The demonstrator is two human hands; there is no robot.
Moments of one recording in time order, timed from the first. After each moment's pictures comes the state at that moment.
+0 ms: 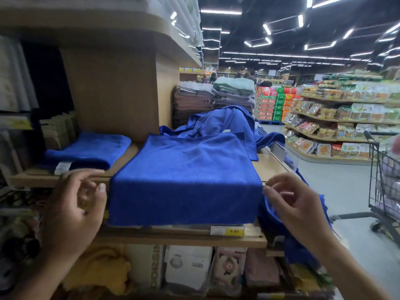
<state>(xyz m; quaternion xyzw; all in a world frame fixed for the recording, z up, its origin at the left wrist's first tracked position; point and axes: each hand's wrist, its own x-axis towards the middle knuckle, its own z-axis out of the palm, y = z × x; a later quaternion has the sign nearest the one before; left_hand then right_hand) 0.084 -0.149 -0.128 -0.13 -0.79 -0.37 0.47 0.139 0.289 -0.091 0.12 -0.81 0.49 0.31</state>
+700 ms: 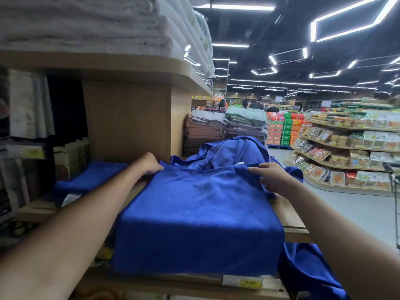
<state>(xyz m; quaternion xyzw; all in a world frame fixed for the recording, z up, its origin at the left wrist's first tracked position) -0.156 -0.085 -0.010 0.04 -0.95 -0.30 0.07 -0.091 0.301 -0.015 -0.05 -0.84 0.54 0.08</state>
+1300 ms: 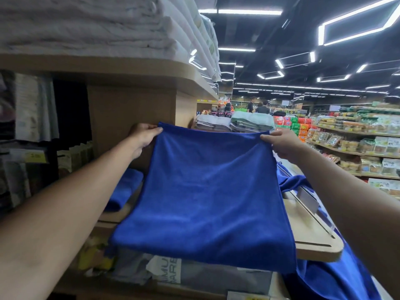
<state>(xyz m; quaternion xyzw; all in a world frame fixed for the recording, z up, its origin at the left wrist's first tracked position) -0.166 -0.096 0.065 -0.02 -0.76 -0.62 0.21 -0.128 0.305 0.082 -0.01 -0.84 0.51 0.21</state>
